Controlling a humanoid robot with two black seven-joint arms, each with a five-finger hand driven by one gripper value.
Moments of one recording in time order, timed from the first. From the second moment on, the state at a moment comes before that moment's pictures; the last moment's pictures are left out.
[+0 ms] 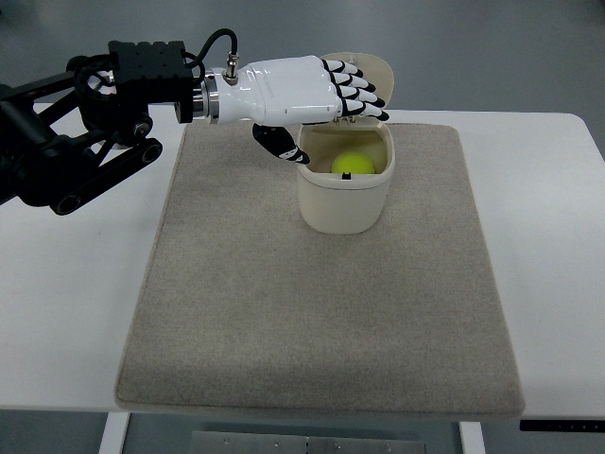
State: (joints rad) left arm -1.17 0.43 -0.46 -1.16 2.04 -0.02 -0.51; right arm 0.04 0.00 -0.05 0.21 0.07 -0.06 0.00
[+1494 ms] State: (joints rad) left arm -0.93 0.47 -0.41 -0.65 0.32 -0.41 -0.41; right arm 0.04 0.00 -0.05 0.21 0.07 -0.06 0.00
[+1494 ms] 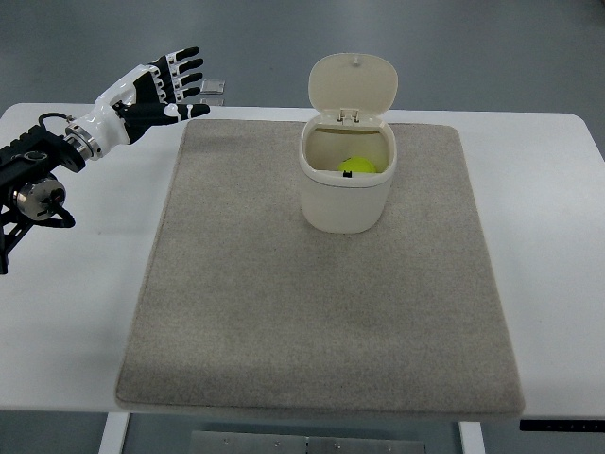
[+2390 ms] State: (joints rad) left arm -0.82 0.47 -0.73 -0.62 -0.31 -0.61 0.18; right arm 0.04 0.00 -0.05 0.21 0.07 -0.06 0.00
